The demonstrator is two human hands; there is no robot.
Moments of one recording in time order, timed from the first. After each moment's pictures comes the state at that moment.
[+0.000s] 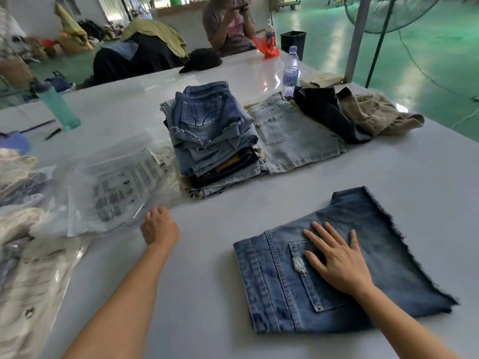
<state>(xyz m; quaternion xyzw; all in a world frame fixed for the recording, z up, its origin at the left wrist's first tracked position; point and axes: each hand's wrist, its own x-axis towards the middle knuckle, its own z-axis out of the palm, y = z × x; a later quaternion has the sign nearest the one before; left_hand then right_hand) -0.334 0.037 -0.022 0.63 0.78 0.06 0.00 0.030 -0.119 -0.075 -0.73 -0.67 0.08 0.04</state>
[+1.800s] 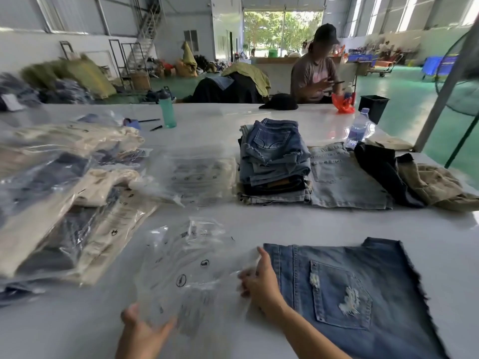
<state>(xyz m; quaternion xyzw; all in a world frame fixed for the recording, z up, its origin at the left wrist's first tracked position) -0.376 -0.259 -0.059 0.09 0.78 0.49 0.37 -0.152 -0.156 -0.019 -0.53 -0.49 0.60 0.35</state>
